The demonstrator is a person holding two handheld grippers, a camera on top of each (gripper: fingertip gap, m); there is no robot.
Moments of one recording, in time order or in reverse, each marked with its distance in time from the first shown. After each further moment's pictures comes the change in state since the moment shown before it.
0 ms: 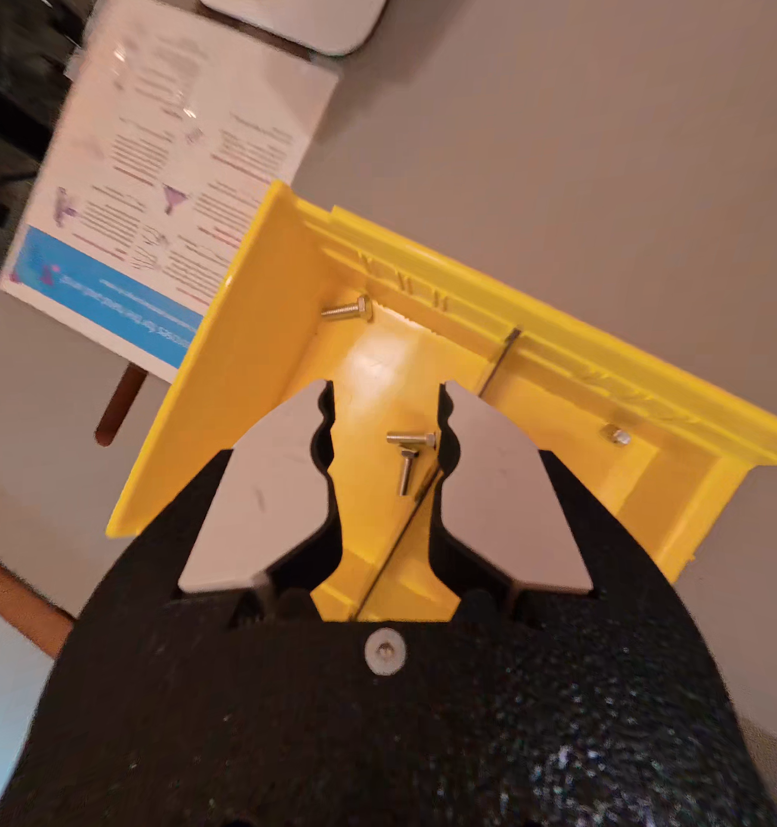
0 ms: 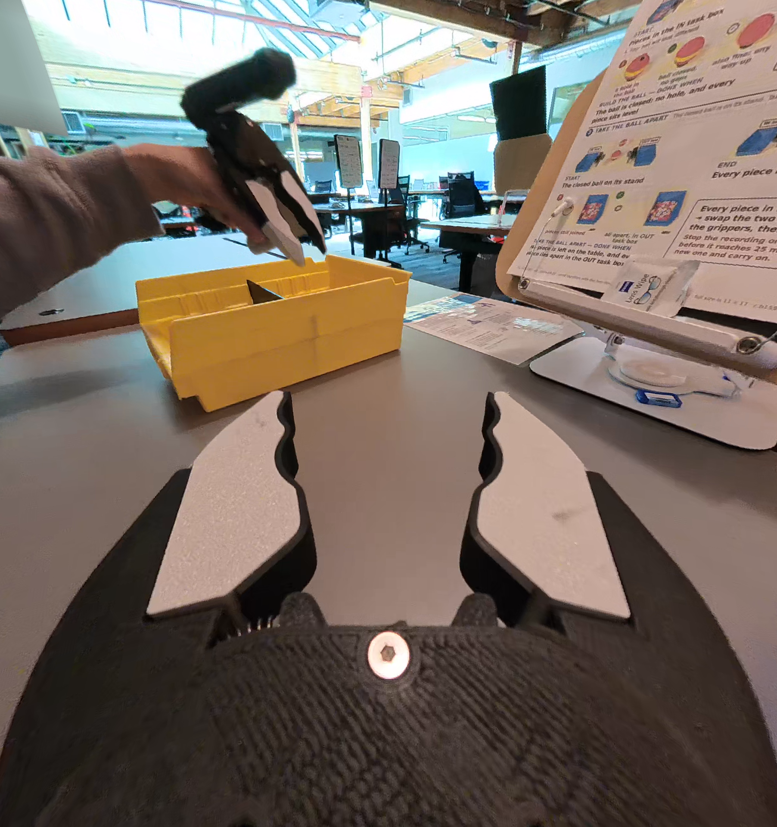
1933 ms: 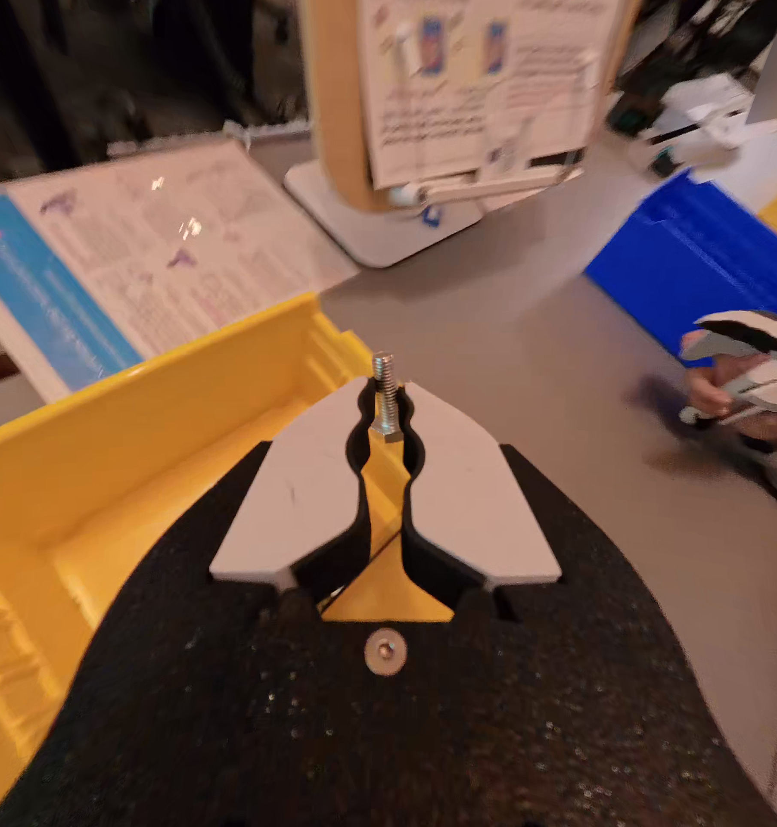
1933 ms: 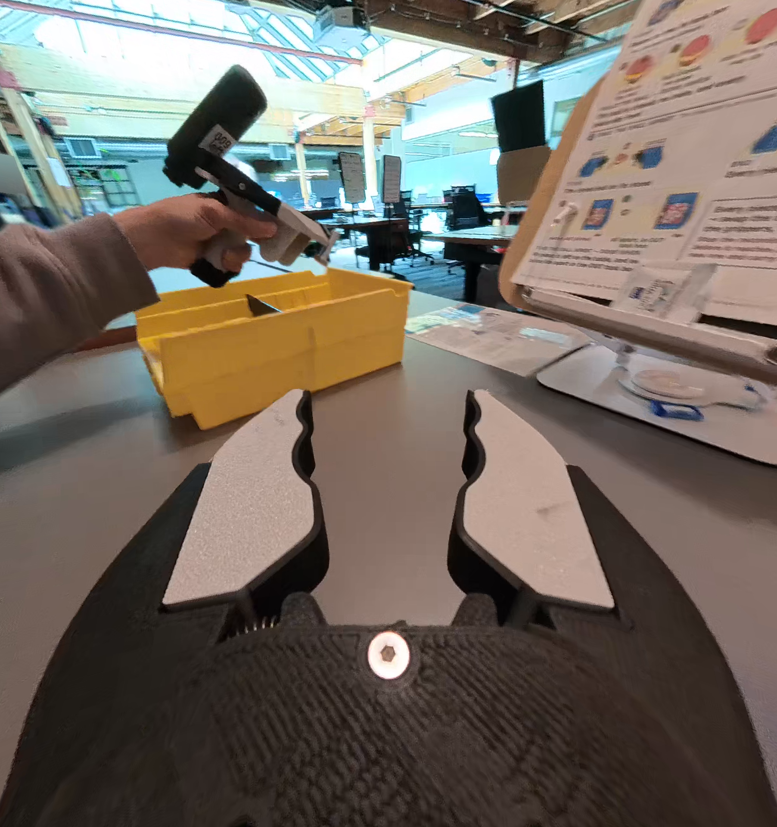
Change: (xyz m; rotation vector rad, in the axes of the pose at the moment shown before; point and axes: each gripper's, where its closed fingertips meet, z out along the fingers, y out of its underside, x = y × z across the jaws) left arm 0.006 -0.047 -0.013 0.527 0.077 -0.502; right arm 0.003 0.001 0.018 0.030 -0.014 0.022
